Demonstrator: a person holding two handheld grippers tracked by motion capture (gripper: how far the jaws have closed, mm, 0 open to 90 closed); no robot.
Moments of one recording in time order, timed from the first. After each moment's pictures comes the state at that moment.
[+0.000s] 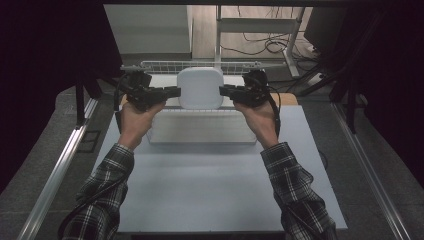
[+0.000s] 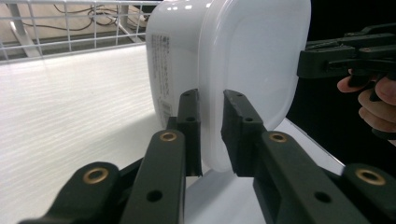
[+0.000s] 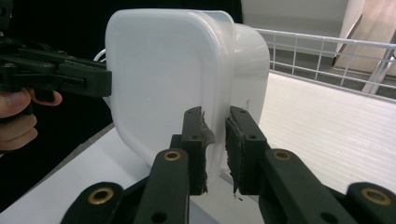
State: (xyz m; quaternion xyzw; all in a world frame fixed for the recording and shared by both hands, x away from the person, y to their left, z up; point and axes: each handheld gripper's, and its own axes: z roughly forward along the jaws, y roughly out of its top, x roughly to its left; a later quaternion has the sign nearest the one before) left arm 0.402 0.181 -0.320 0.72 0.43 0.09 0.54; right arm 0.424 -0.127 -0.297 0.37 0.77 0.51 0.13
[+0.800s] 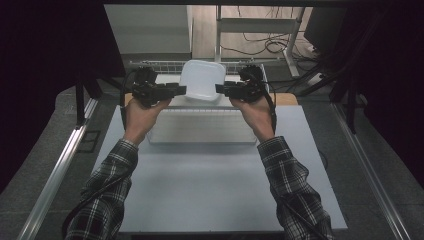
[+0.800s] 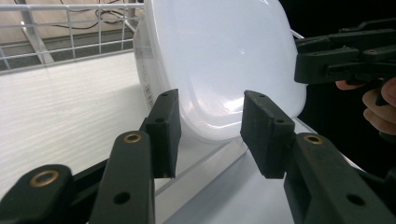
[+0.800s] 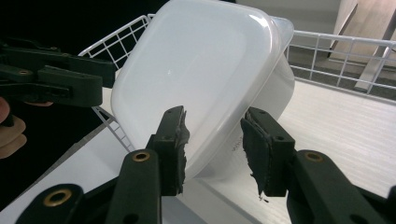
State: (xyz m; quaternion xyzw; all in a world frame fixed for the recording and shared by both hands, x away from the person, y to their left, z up) left arm 0.415 0.171 -0.317 0.73 0.44 0.10 0.52; right arm 0.444 -0.121 -0.300 0.38 0.77 0.50 0.12
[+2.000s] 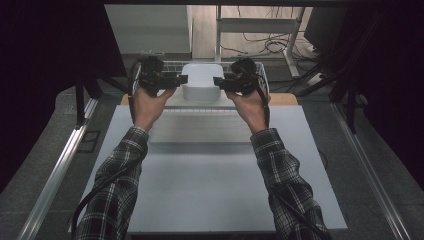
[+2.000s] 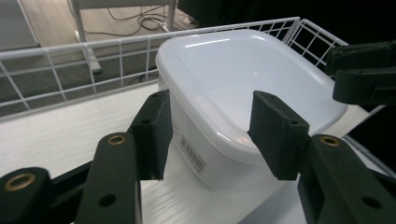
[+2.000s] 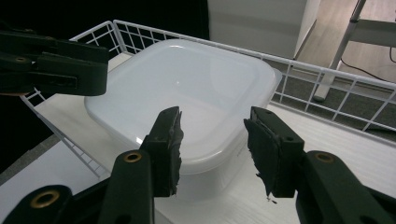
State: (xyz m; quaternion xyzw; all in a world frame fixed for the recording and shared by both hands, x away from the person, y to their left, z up) left arm 0.447 0.160 -0.311 0.72 0.47 0.18 0.48; right arm 0.461 -0.103 -0.296 0.39 0.77 0.47 0.19
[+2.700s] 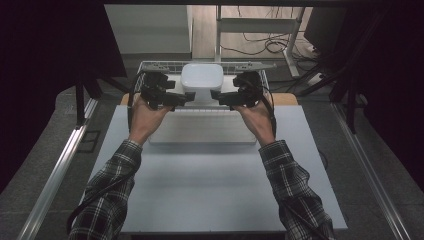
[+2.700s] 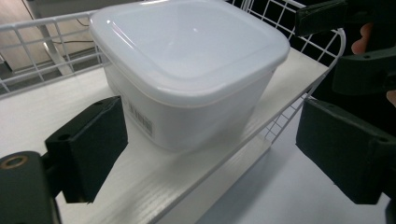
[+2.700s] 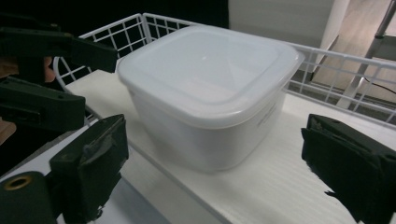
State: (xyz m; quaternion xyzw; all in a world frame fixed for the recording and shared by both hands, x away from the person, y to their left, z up) left arm 0.419 0.154 -0.327 0.76 0.40 0.16 0.50; right arm 0.441 -0.117 -0.313 0.34 0.77 0.50 0.18
